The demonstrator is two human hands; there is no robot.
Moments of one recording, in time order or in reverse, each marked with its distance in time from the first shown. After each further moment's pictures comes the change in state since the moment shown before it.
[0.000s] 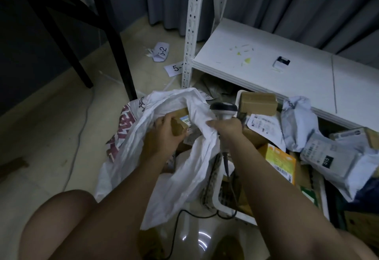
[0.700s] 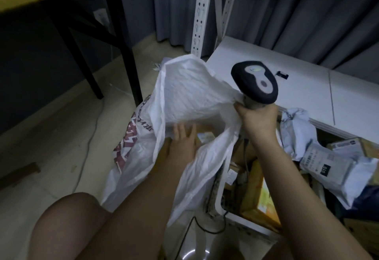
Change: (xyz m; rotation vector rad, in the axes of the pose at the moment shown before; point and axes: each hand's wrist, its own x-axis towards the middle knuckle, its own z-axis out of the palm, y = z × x) left_hand -0.011 0.029 0.010 0.452 -0.299 0.188; right_hand -0.083 -0.052 -0.057 0.248 0.160 -0.724
